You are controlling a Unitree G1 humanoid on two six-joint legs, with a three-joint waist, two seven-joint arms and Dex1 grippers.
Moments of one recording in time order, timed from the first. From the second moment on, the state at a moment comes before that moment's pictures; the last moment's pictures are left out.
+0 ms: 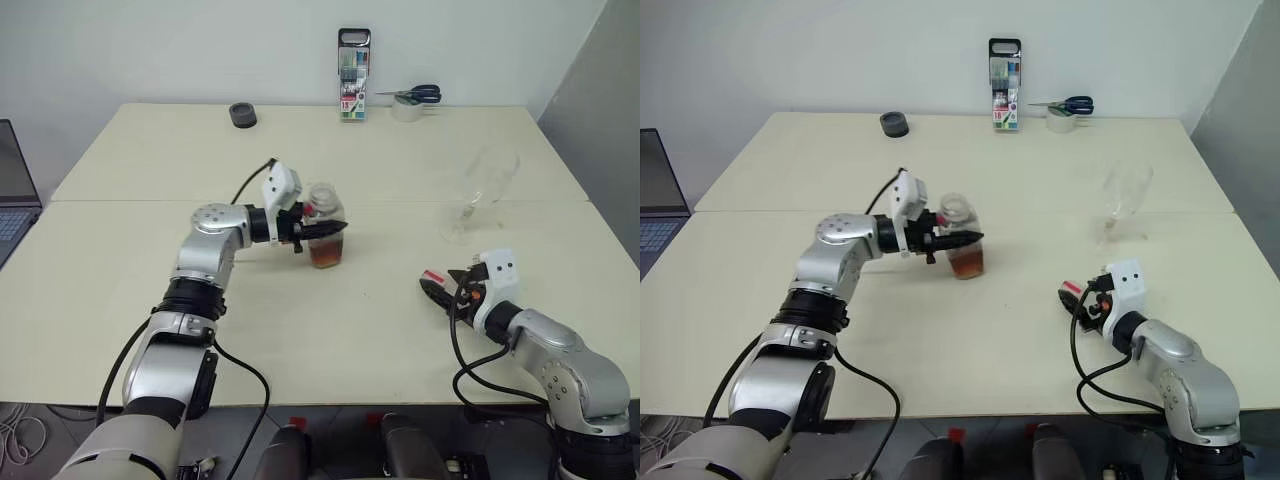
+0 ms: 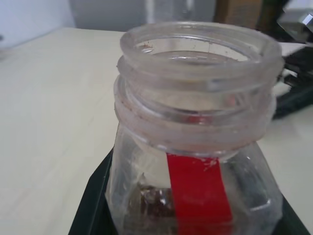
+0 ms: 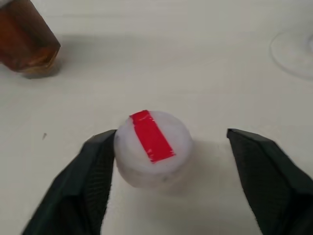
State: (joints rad) left arm -0.86 0.43 -0.01 0.58 -0.23 0.13 -1.15; right arm -0.11 -0.39 -0.14 -0.47 0.42 0.90 0.35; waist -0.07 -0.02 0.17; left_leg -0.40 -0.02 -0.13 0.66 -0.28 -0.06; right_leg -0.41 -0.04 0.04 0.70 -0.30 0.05
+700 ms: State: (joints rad) left arm -0.71 0.62 0.20 0.57 -0.21 0.17 -0.65; right arm -0.15 -0.57 0.12 -0.44 0.25 0.54 0.60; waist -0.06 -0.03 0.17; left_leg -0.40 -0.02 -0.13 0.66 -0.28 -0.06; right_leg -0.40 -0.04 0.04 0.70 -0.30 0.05
